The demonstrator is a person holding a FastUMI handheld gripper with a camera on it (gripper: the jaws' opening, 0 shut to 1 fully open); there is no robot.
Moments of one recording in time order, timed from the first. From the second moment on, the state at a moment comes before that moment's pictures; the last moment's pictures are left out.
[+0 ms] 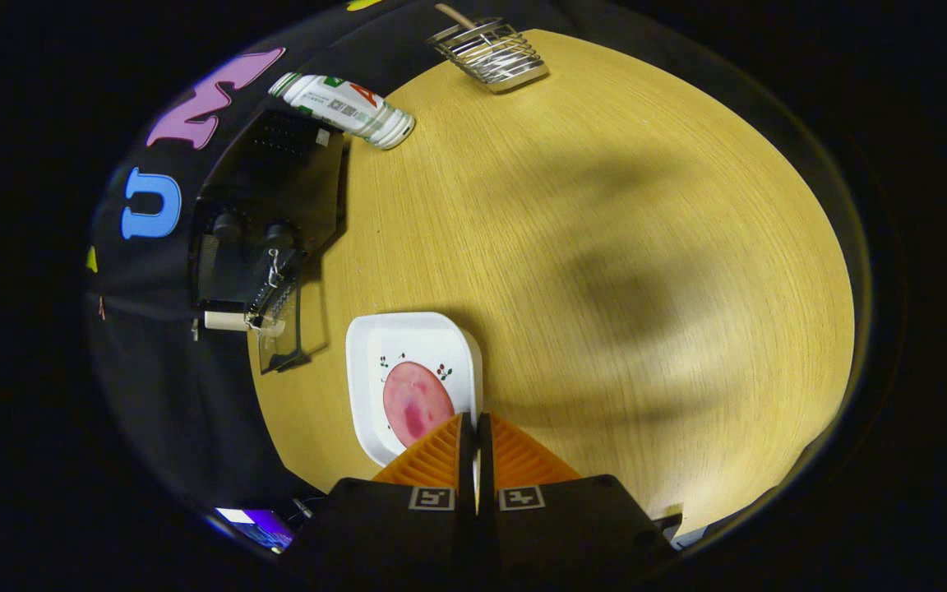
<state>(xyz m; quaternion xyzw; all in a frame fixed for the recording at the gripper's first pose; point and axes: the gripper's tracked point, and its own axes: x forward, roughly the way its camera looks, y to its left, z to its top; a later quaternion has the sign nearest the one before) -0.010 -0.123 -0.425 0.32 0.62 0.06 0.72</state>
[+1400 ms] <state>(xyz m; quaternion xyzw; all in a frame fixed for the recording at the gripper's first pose) 0.049 0.155 -0.341 0.59 0.42 -0.19 0.66</state>
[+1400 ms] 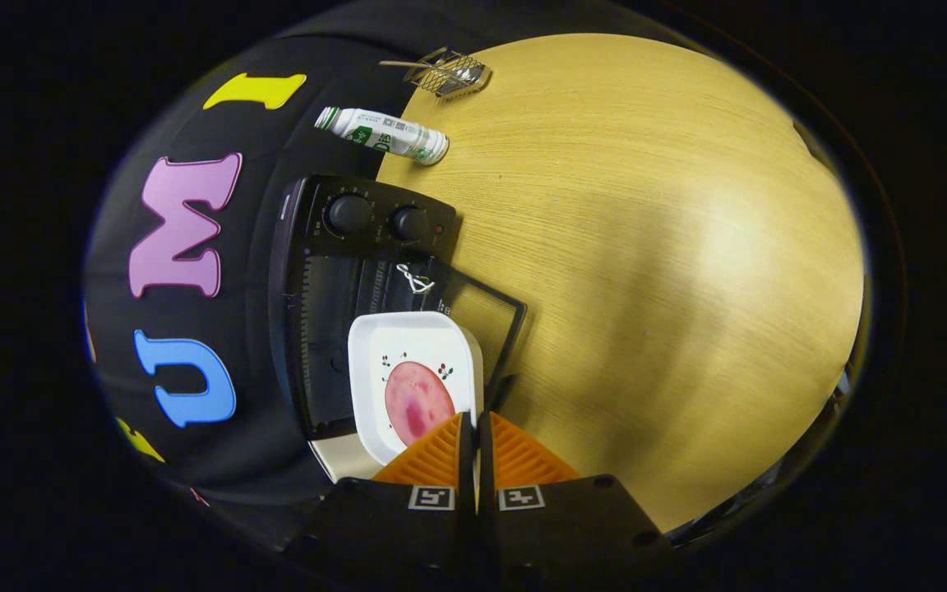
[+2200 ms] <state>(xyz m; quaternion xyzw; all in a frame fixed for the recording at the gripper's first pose) 0.188 0.199 -0.386 0.65 0.31 -0.32 0.62</state>
